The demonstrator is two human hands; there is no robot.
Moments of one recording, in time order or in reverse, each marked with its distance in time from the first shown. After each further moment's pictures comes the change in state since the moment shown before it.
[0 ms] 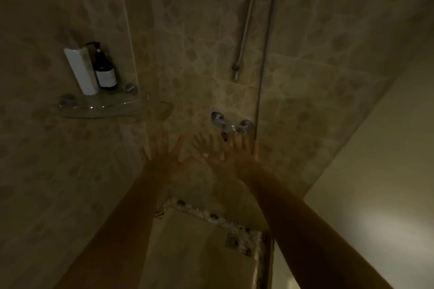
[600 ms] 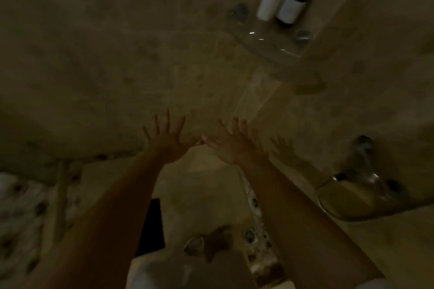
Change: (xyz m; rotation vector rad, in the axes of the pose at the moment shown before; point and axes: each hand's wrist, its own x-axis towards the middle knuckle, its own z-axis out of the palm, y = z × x) left_hand -0.085 -0.163 0.094 -0.255 0.070 -0.928; right_hand 0.087 -0.182 0.153 -0.191 -0.514 -0.722
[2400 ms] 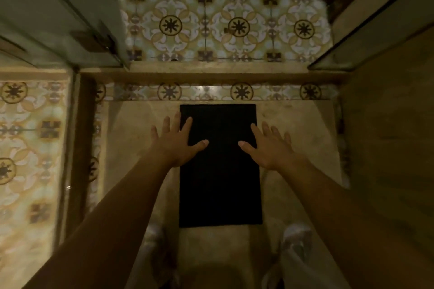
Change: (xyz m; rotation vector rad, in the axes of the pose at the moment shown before) left_hand -0.109 -0.480 0.585 -0.816 0.176 -1.421; right_hand 0.203 -0.344 0.739 -1.150 -0.539 -1.449
